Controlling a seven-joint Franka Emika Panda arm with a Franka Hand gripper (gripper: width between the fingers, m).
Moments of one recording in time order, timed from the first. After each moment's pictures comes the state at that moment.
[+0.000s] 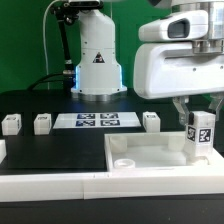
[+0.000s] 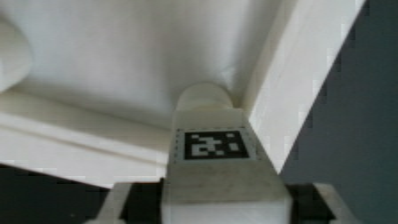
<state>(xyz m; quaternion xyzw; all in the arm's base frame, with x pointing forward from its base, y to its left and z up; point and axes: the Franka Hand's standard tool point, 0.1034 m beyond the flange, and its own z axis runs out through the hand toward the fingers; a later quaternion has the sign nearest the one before) 0.614 0.123 0.089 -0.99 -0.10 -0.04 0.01</state>
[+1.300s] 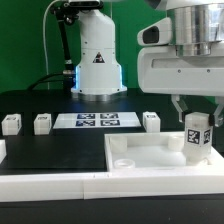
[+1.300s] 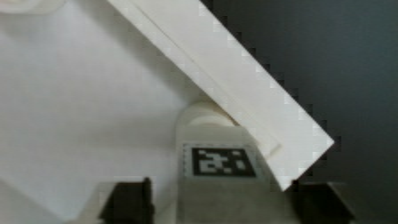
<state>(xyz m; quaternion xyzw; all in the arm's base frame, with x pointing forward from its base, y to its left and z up) 0.612 0.125 0.087 -0.93 0.37 -0.02 0.05</state>
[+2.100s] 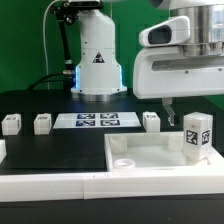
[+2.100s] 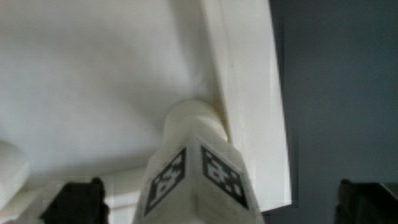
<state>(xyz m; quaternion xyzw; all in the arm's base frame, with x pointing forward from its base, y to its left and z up) 0.611 0.127 0.086 -1.00 0.06 -0.02 0.03</state>
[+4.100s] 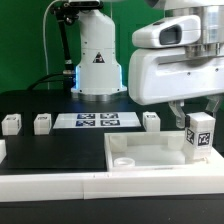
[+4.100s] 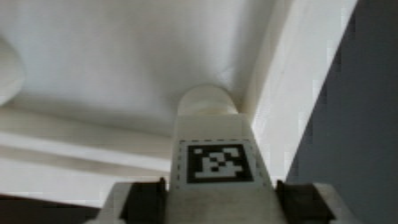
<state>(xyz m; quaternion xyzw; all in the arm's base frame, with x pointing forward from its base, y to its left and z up) 0.612 0.118 0.084 -0.99 -0.09 -0.03 0.03</state>
